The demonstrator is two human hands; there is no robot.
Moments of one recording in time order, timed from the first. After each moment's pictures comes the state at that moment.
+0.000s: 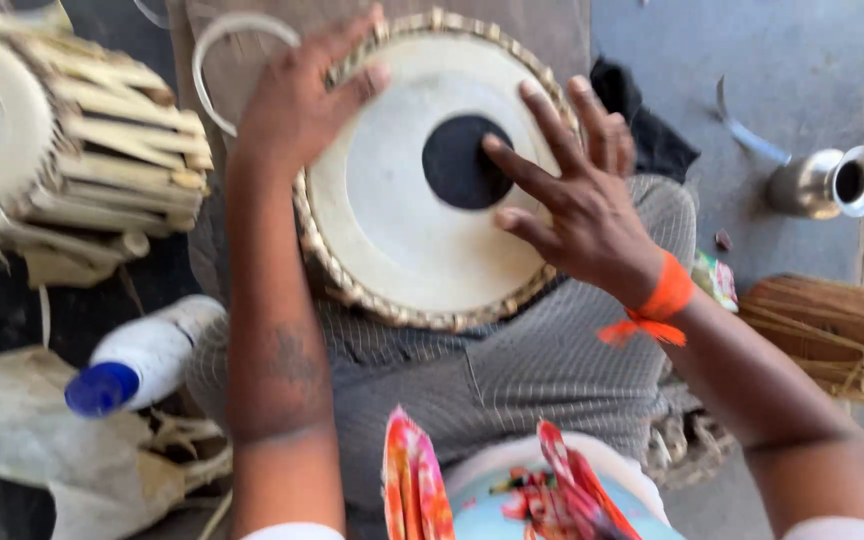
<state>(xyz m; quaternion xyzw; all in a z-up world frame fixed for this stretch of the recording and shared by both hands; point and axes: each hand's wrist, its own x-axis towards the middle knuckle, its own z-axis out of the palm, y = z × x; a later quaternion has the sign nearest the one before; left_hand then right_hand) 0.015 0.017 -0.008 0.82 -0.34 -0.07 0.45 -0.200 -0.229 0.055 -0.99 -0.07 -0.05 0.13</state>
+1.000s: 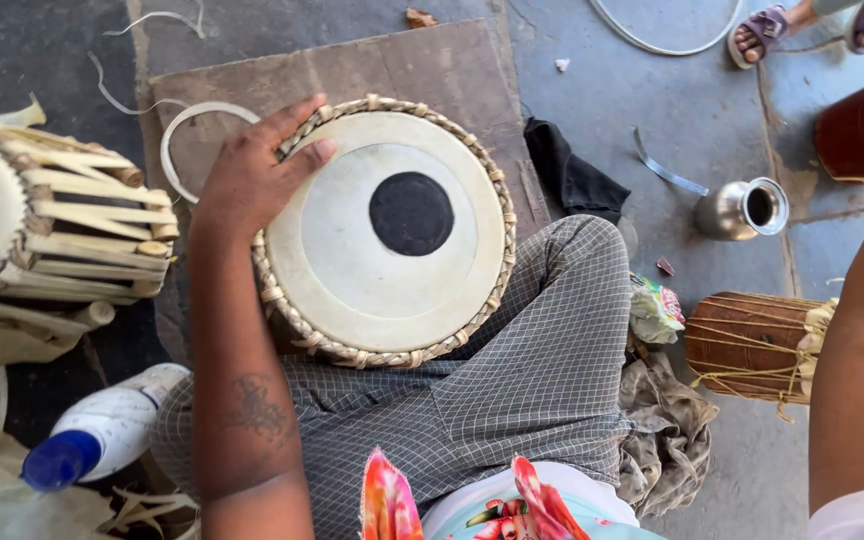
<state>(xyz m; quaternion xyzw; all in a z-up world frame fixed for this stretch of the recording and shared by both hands) -0.002 0.013 0.028 0.86 -0.22 -0.18 0.42 -0.317 -0.594 0.087 -0.83 0.40 -0.26 0.28</state>
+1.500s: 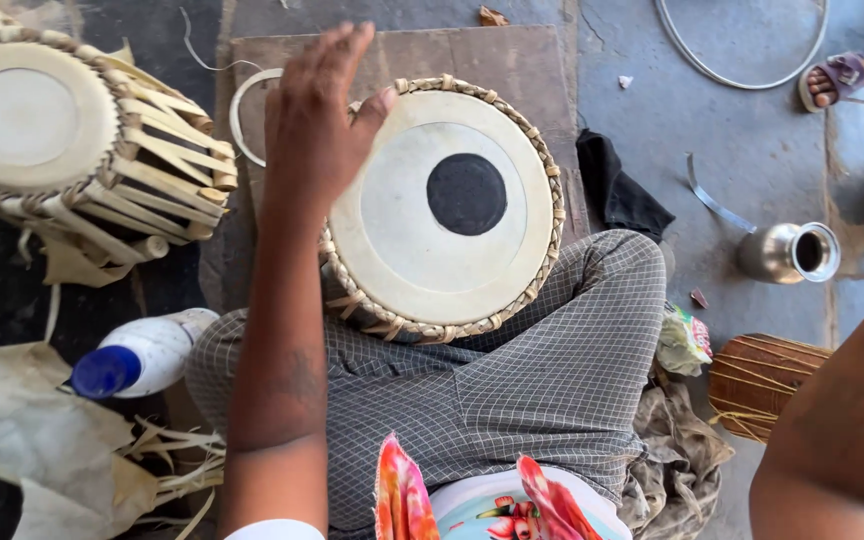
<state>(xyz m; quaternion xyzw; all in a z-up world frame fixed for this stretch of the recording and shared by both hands) -0.021 0.013 0.035 0.89 -0.28 0.13 0.35 -0.322 -0.534 0.068 -0.90 0.35 -0.20 0.17</state>
